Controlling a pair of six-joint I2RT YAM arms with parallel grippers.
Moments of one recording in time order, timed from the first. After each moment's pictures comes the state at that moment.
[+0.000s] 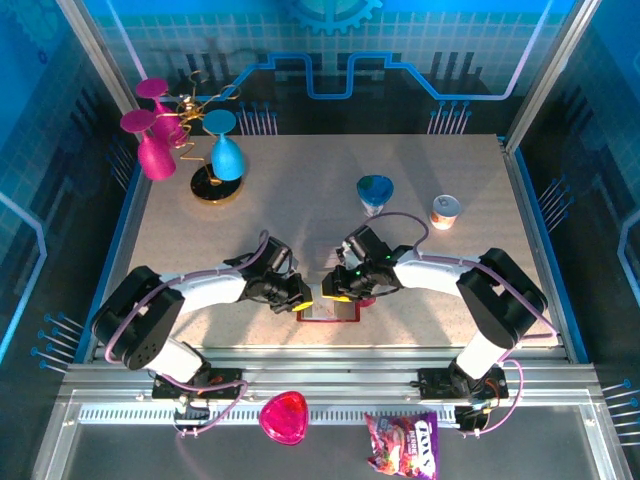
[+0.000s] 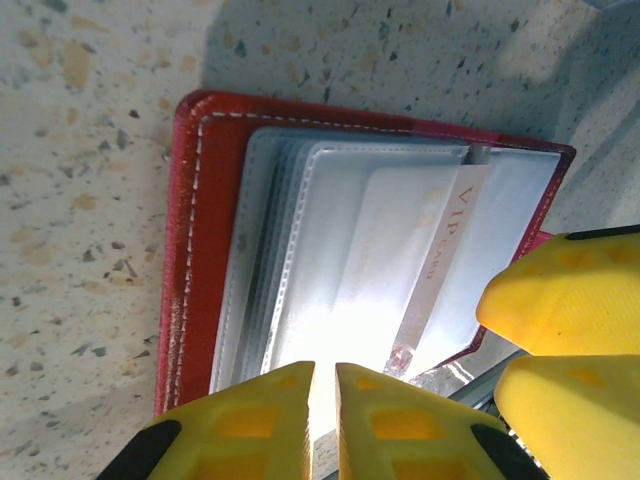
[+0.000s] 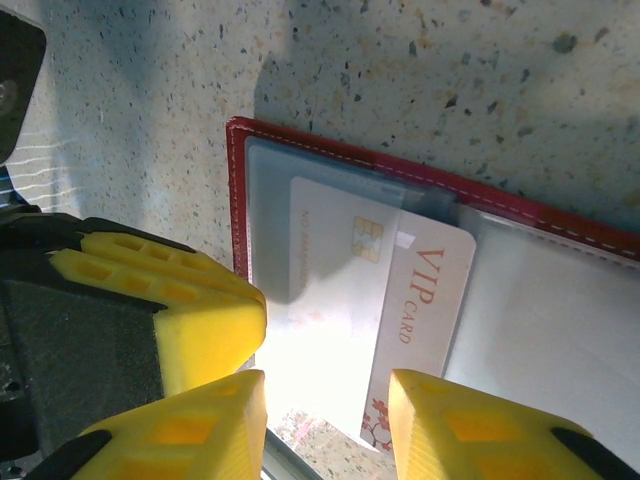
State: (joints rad) left arm -0.58 1.51 0.63 -0.21 0.52 -1.00; right arm 0.70 1.65 0.83 -0.24 -0.55 0.80
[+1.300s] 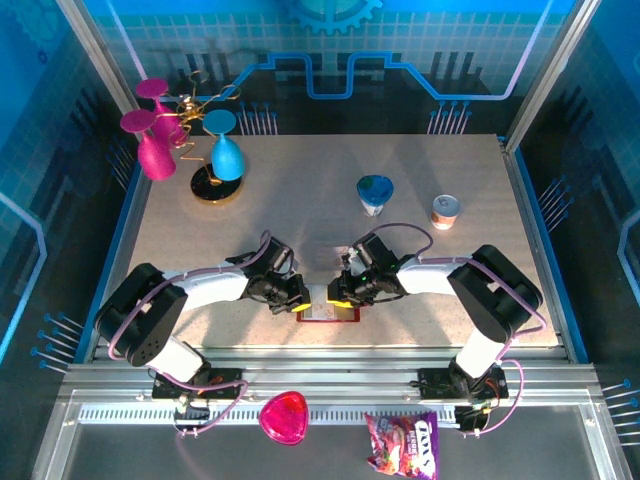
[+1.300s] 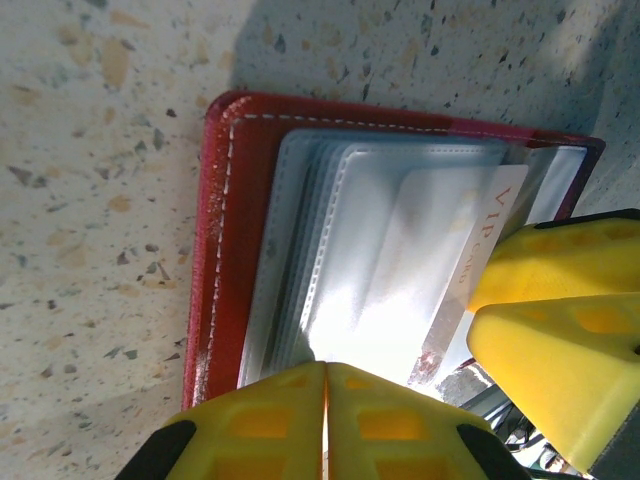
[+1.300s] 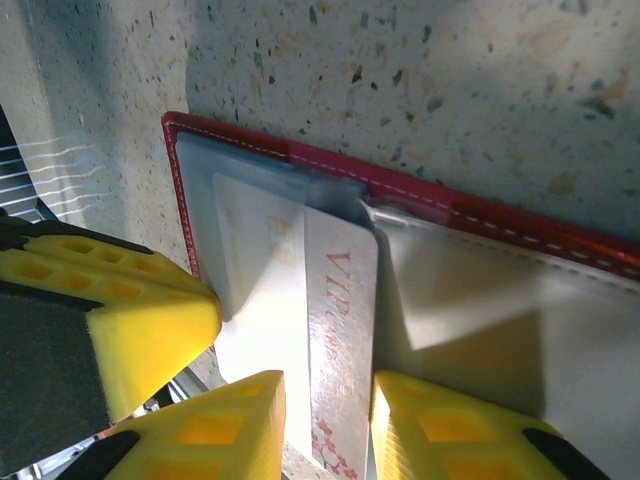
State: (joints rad) left arm -0.58 1.53 0.65 -0.26 0.51 -0.97; right arm 0.67 1.69 0.72 -0.05 -0.62 0.86
